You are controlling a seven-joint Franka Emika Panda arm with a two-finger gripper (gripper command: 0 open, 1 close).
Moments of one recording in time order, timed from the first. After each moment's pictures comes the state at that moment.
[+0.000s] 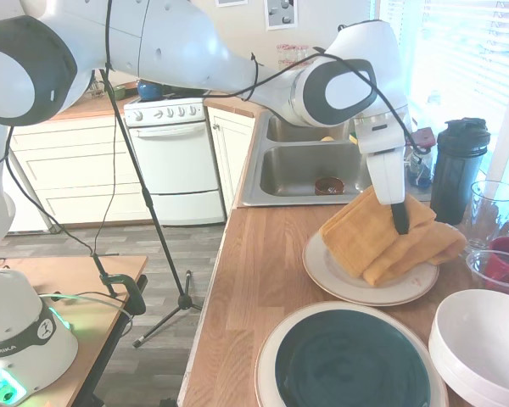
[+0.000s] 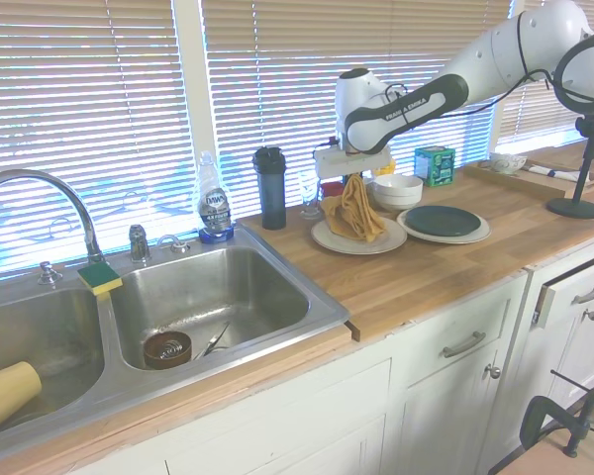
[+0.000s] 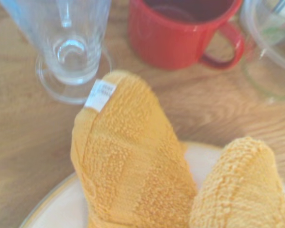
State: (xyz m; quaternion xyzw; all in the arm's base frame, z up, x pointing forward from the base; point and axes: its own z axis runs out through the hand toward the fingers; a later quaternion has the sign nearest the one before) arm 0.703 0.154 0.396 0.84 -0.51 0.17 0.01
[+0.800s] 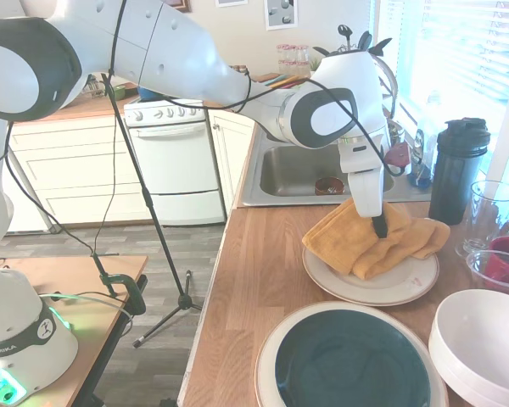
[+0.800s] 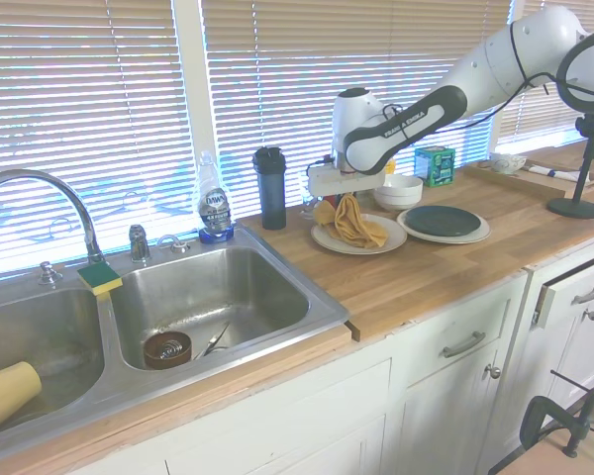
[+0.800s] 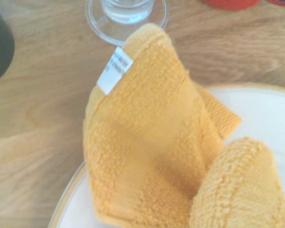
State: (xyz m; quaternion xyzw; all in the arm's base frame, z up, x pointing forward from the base) arm 0.685 0.183 0.363 0.85 -0.51 0.15 -0.02
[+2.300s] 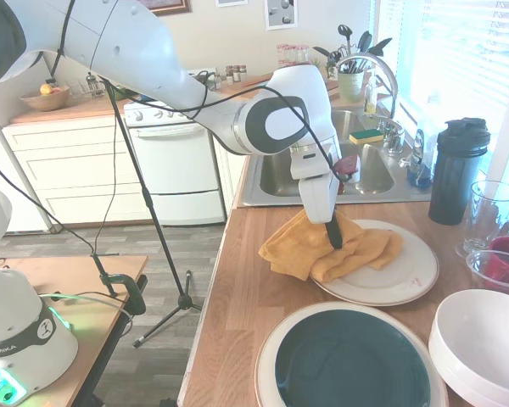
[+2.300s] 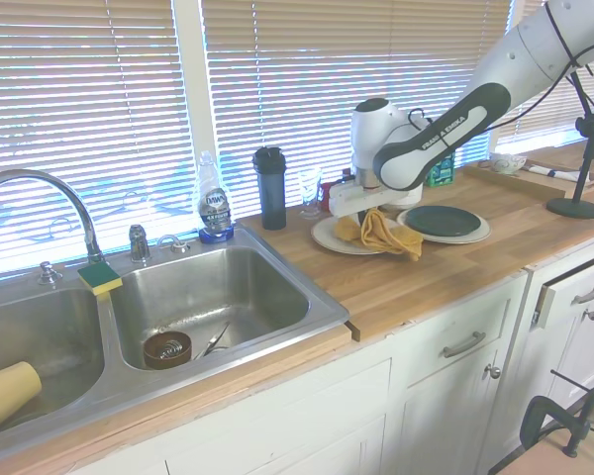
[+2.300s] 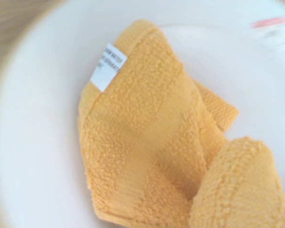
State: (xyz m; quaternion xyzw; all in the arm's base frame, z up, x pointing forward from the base) arm 0.594 0.203 0.344 0.87 -0.47 0.16 0.03
